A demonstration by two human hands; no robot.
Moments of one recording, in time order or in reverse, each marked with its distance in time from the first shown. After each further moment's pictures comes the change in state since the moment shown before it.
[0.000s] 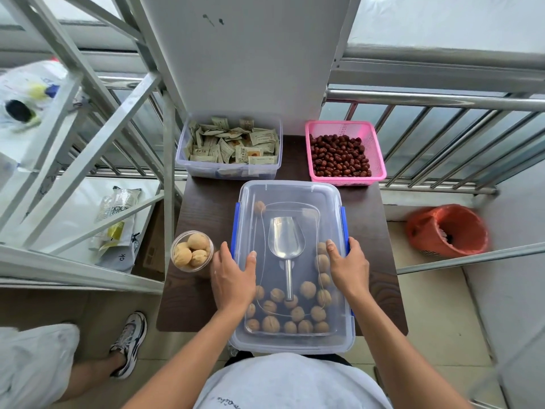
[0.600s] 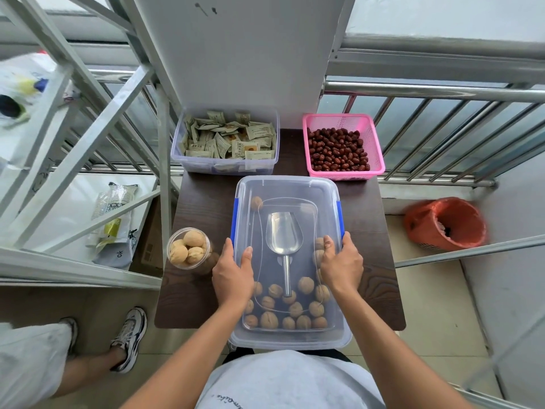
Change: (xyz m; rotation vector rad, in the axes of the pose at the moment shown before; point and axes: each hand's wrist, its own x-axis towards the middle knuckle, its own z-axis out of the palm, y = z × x) left_hand 0.002 -0.003 0.008 -0.140 -0.018 -0.002; right_hand -0.008 -0.005 0.016 -0.124 0.143 -0.015
